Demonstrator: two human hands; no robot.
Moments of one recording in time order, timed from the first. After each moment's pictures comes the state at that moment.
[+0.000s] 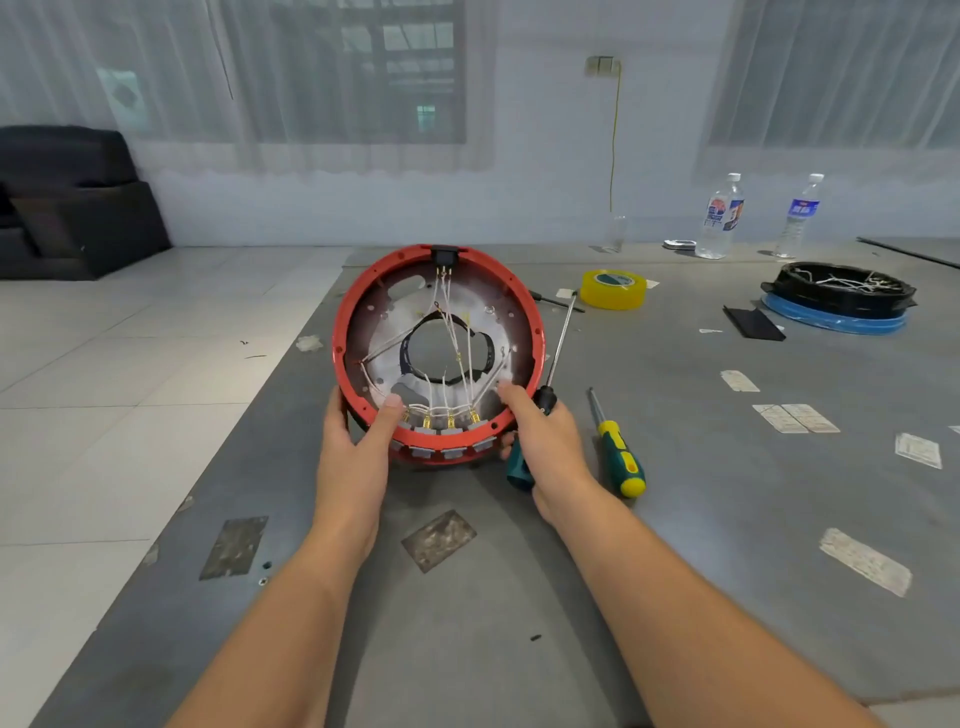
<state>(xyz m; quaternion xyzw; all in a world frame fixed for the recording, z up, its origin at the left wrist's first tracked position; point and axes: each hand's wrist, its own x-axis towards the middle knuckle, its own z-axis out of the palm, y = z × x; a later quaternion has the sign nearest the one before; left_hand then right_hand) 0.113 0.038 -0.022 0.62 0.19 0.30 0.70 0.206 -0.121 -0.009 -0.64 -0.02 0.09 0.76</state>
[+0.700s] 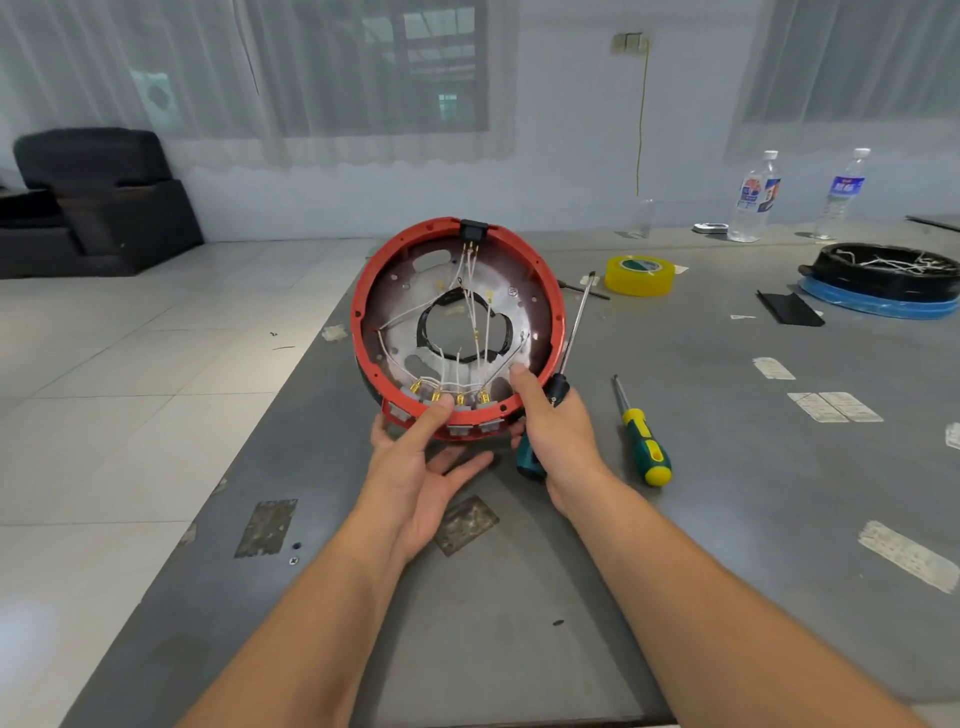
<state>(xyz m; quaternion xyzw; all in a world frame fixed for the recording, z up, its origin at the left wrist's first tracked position) 0.110 0.010 -0.018 0.38 0.16 0.18 0.89 0.200 -0.112 -0.014 -0.65 -0.07 0.06 0.75</state>
